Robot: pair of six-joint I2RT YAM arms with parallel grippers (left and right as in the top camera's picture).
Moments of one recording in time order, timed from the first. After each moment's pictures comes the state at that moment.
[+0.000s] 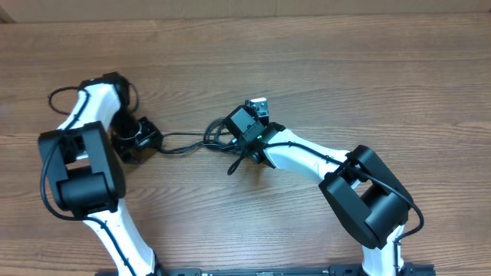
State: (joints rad) left arm 0.17 2.13 1.48 -1.16 0.05 -0.47; right arm 0.75 2.03 1.28 -0.45 0.43 0.56
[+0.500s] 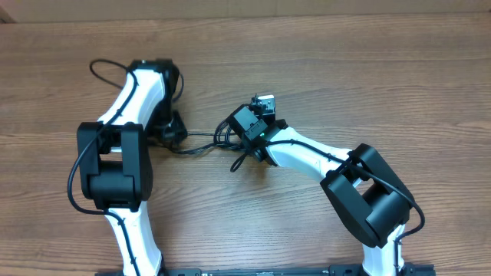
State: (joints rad) left arm -0.07 2.14 1.64 -1.33 -0.18 -0.46; right arm 0.73 2.03 1.28 -0.47 0.52 0.56
